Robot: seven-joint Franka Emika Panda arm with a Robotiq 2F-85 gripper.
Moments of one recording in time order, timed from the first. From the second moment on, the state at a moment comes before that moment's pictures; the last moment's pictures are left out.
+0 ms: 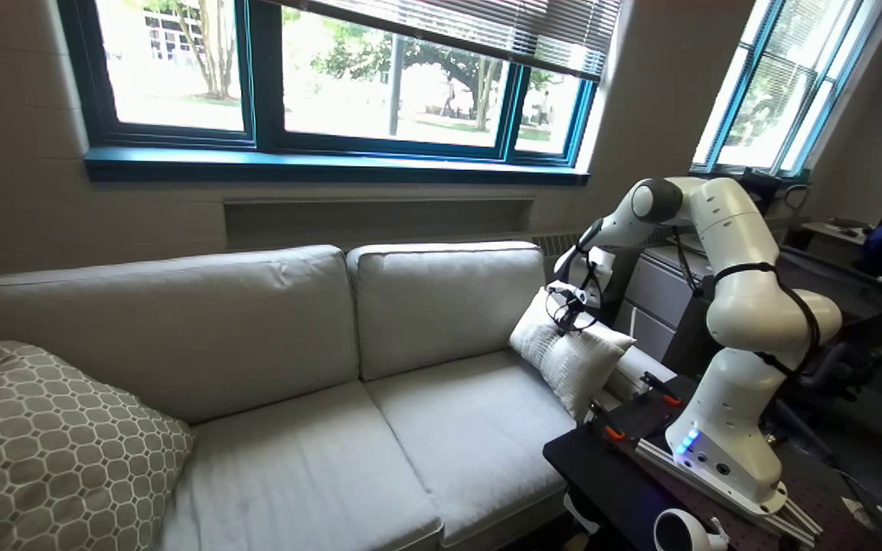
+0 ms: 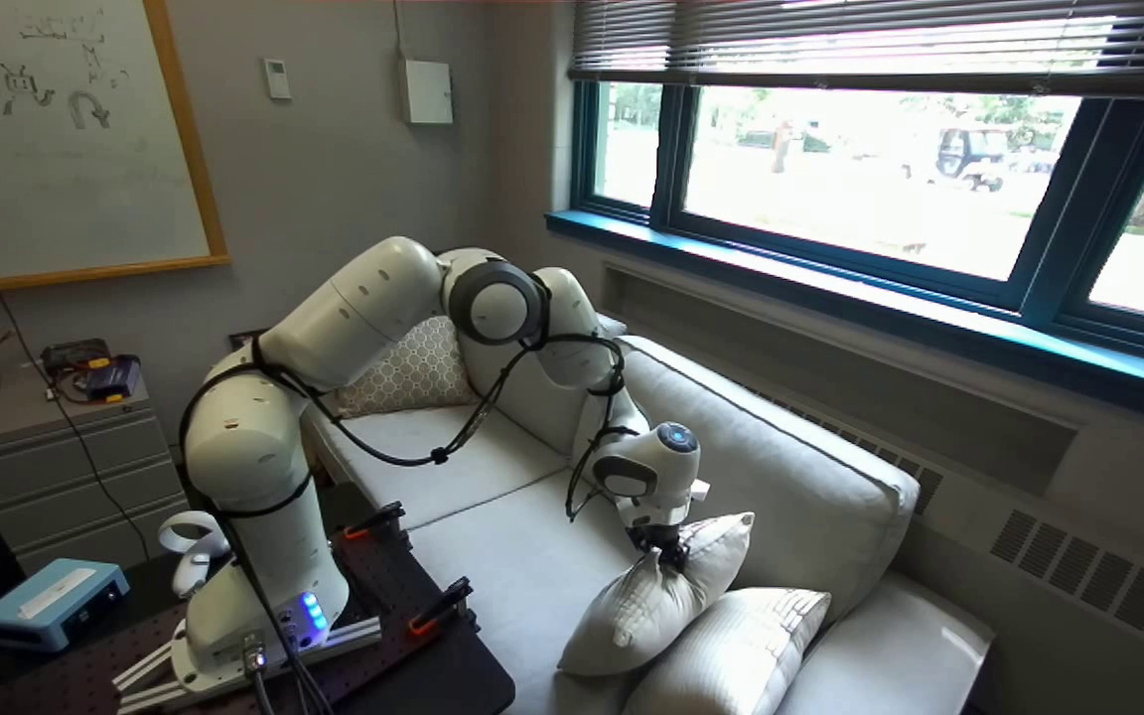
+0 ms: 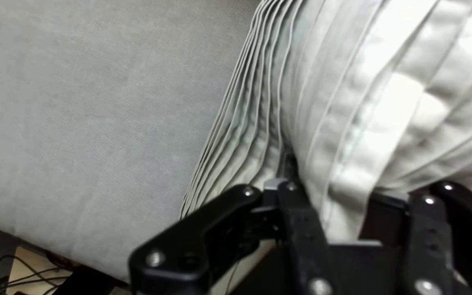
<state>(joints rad) -0.27 0.88 -0.12 -1.84 0.57 2.74 1.94</state>
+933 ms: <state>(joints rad) -0.29 1.13 -0.12 -1.54 0.57 2.57 1.94</state>
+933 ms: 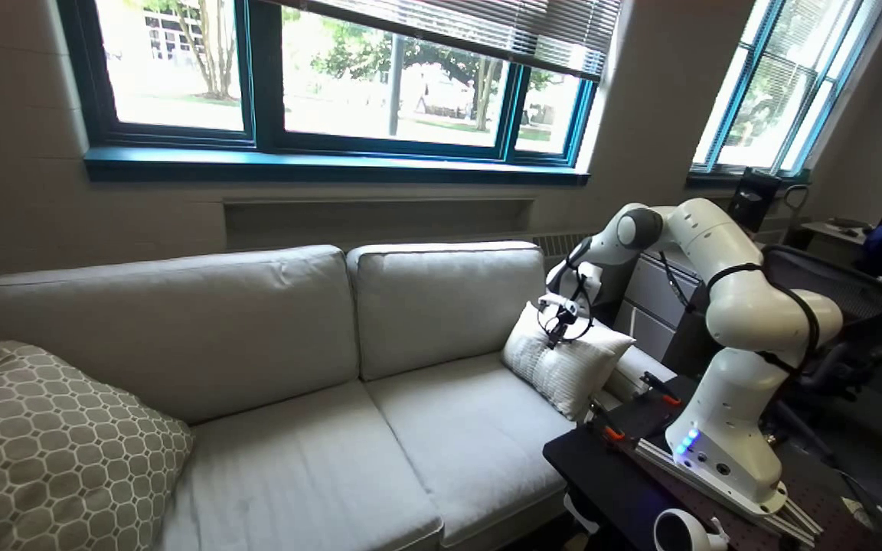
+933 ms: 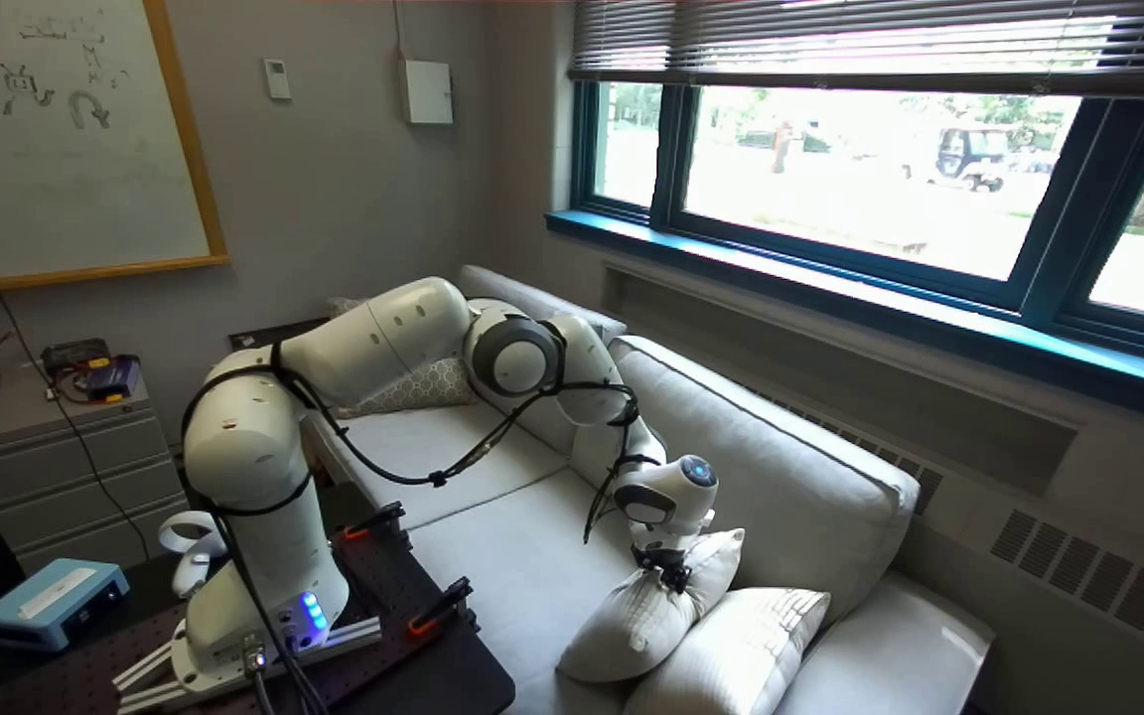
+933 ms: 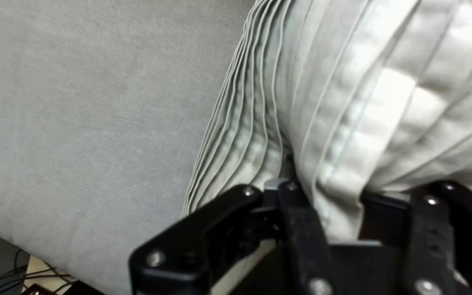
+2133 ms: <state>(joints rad) -0.44 1.14 -0.05 -1.57 0.79 2.71 1.75</state>
